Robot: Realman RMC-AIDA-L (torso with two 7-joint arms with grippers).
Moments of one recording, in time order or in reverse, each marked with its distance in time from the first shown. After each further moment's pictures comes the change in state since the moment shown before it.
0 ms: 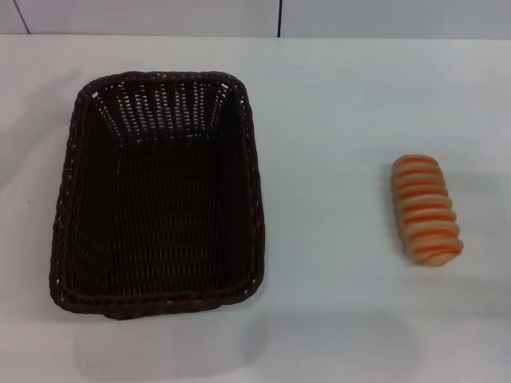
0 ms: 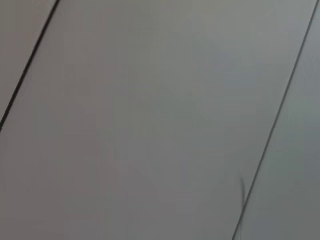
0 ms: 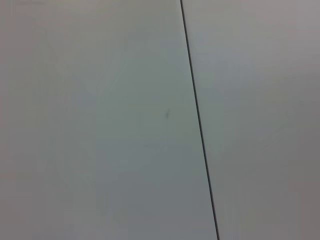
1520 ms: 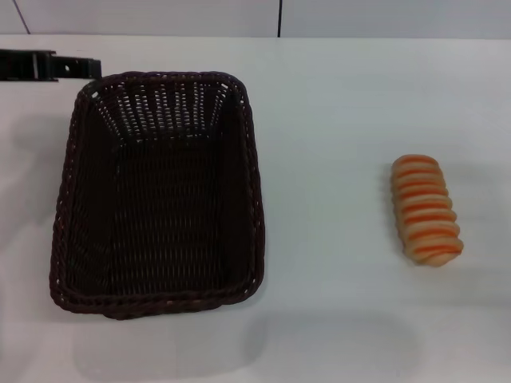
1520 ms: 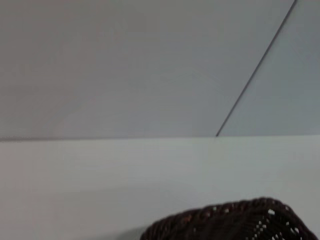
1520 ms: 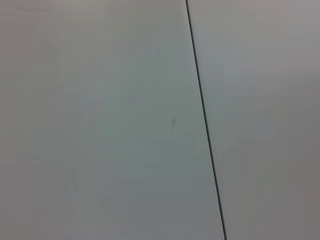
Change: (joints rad) left arm -0.043 -0.014 0.386 -0.369 0.864 -0.150 -0.709; right arm 0.034 -0.006 0.011 0.003 0.000 0.011 0.000
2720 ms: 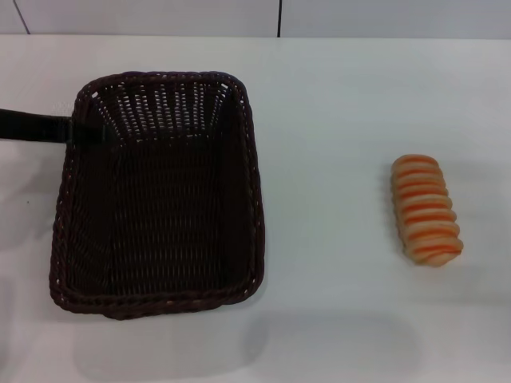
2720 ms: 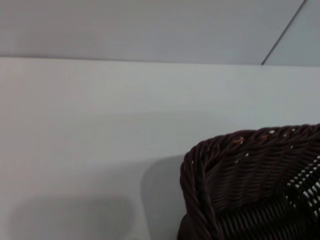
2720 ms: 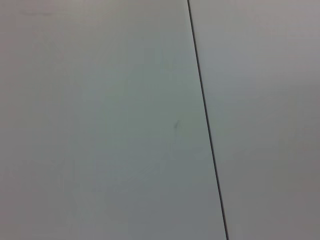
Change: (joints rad) left arm -0.004 -0.001 0.123 0.198 0.131 0.110 -0.015; right arm 0.005 -0.002 0.001 0.008 0.000 0.000 -0.002
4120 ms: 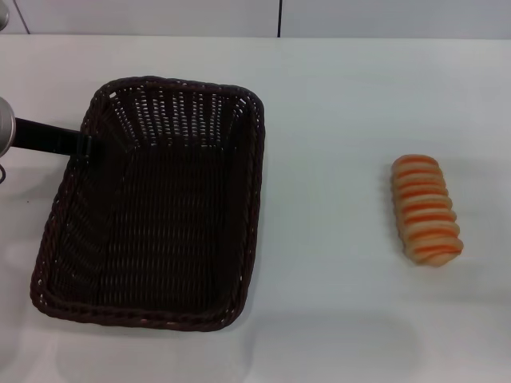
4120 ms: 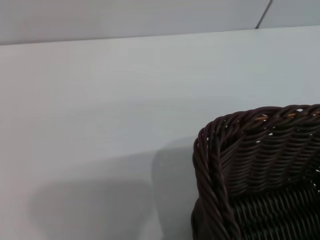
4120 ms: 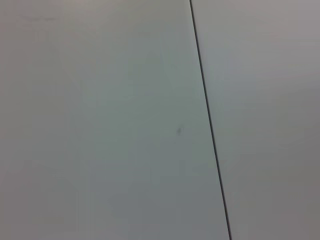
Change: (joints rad) left arm -0.040 0.002 0.070 0.047 0.065 0.001 0.014; right arm 0.007 0.000 0.002 0.005 0.000 0.000 -0.003
